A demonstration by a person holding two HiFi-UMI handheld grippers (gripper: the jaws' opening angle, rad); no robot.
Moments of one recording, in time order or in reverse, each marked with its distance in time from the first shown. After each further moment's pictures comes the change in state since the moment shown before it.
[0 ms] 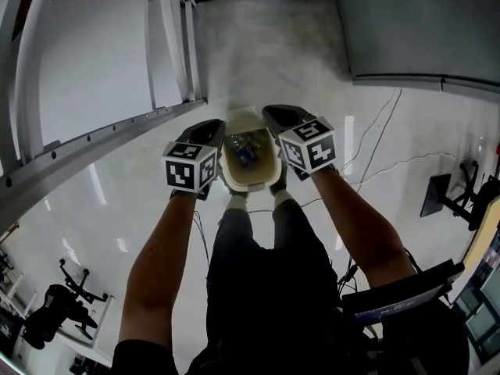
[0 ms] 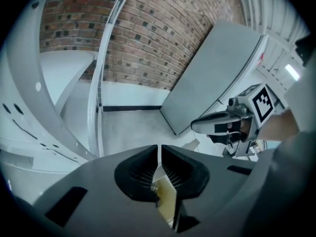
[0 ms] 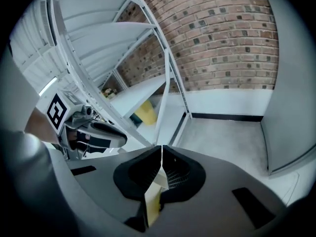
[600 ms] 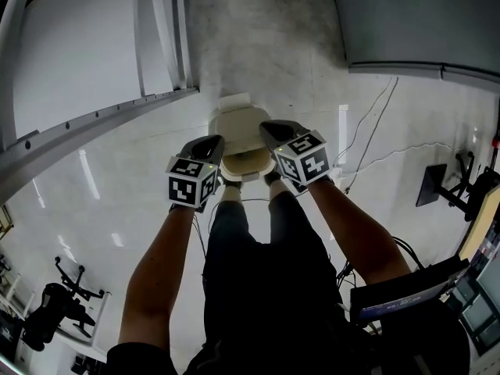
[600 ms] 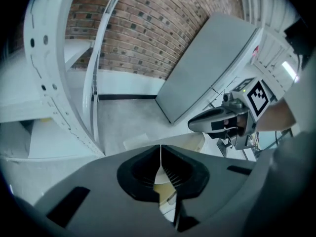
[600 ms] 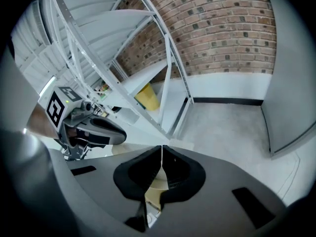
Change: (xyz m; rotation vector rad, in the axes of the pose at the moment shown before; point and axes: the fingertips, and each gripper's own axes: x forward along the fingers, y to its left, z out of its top) left arm -0.009 -0.022 -0.078 0.011 0.088 -0.044; right arm -0.007 0.029 -0.080 0.036 0.120 0.020
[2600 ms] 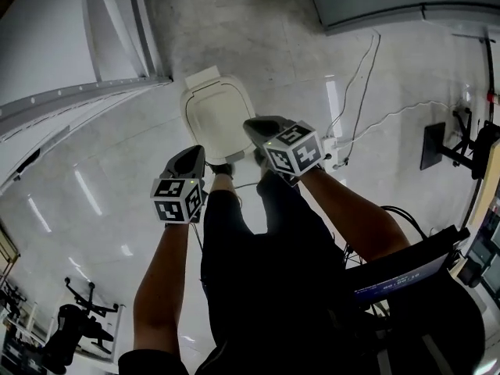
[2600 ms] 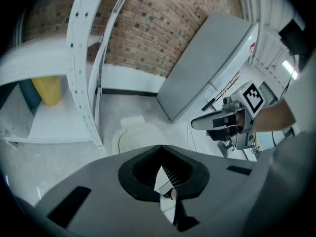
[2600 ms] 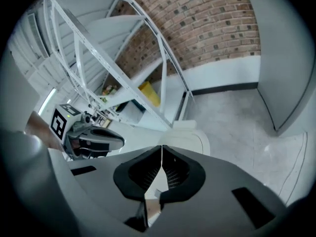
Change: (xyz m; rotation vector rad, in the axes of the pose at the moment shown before) left arm 0.004 -0.026 -0.082 -0.021 -0.048 0.018; right arm -0.012 0.006 -0.085 0.104 -0.042 0.041
